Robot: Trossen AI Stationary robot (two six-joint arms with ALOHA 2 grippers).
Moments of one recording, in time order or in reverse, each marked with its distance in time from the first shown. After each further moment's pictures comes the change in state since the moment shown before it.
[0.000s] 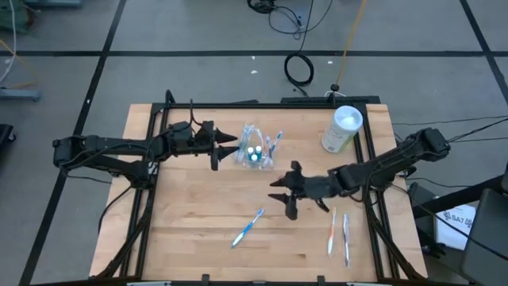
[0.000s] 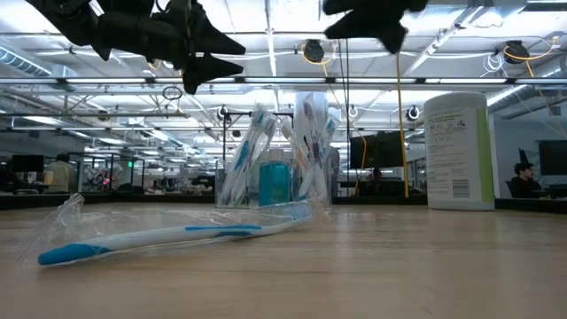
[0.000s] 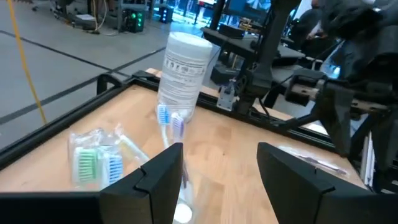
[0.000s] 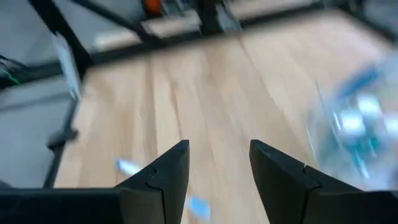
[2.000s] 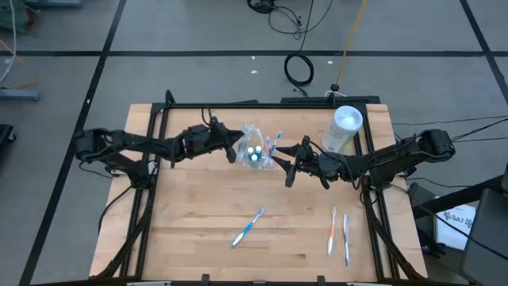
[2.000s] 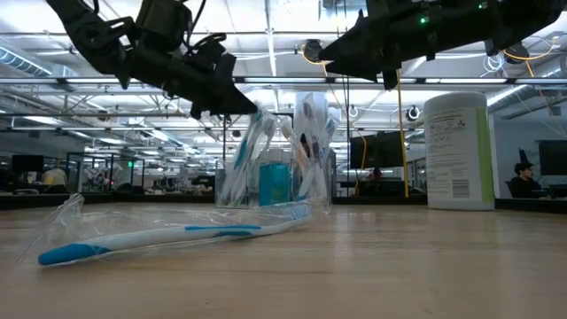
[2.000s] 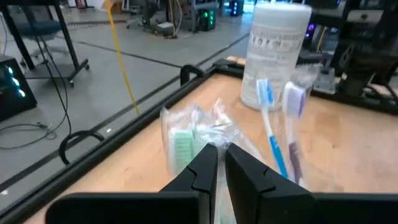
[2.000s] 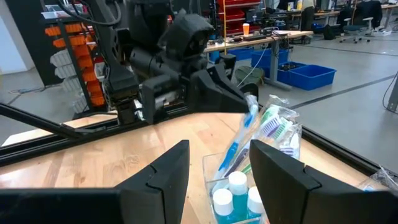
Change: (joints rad) left arm 0.030 0.281 0.000 0.198 -0.295 0.167; right arm -0.244 -0.065 -0.373 0.715 0.118 -0.236
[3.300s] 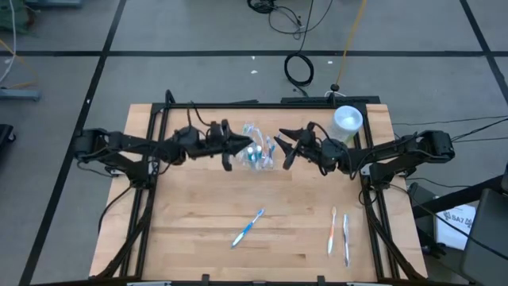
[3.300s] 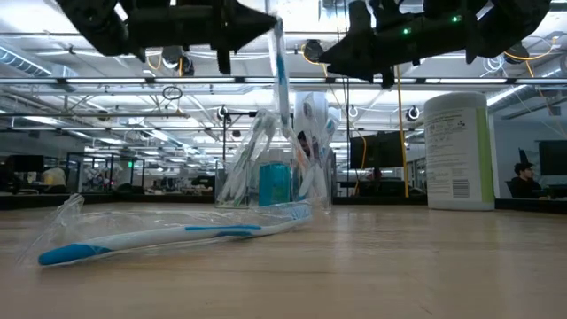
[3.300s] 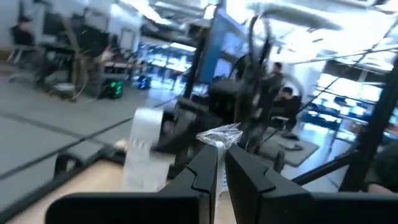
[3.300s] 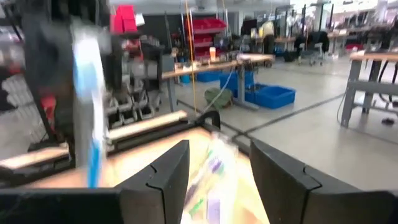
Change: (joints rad) left arm -0.101 -0.027 0.080 0.284 0.252 -0.168; right arm -0.143 0.000 0.000 0.110 0.000 -0.073
